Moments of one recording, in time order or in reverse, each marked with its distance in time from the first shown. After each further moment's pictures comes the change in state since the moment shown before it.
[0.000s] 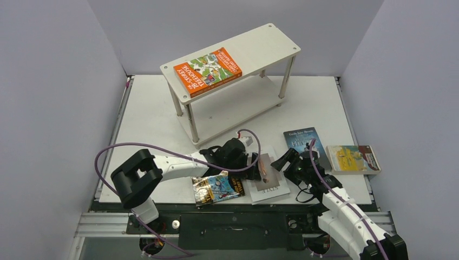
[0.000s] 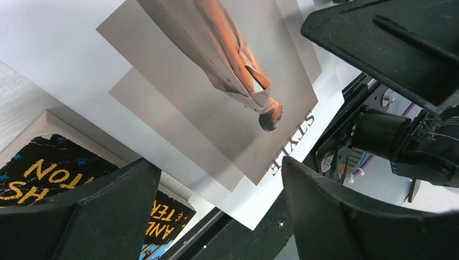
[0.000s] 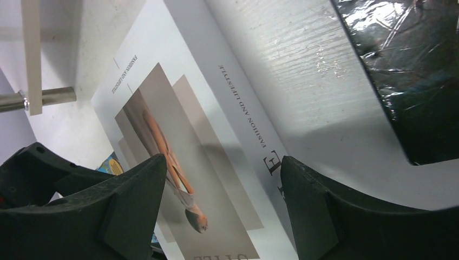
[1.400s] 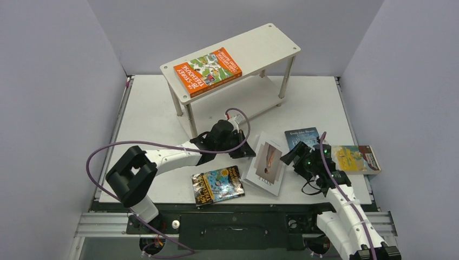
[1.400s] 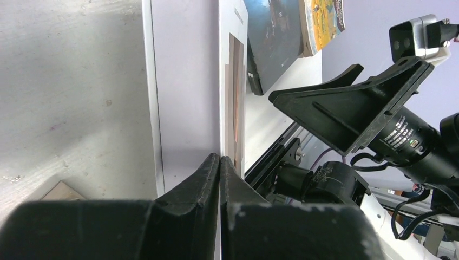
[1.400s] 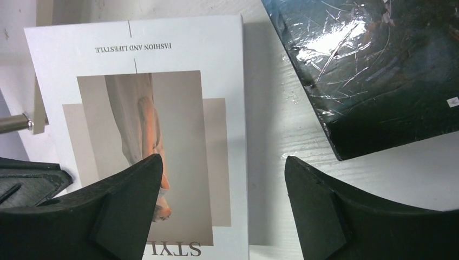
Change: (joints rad) left arm 0.163 -0.018 0.042 0.173 0.100 -0.158; right arm -0.184 -0.012 0.133 -0.180 -0.049 -0.172
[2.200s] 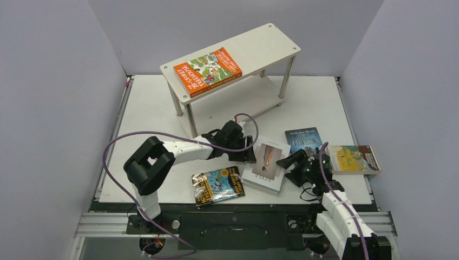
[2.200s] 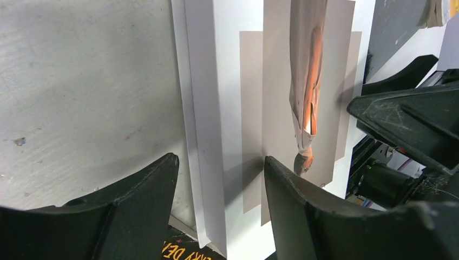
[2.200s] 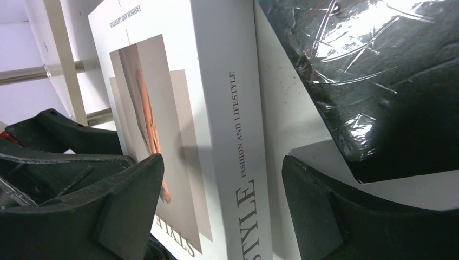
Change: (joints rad) left arm 0.011 0.178 0.132 -0.226 -0.040 0.229; right arm -0.105 0.033 -0.249 0.340 -0.214 0.204
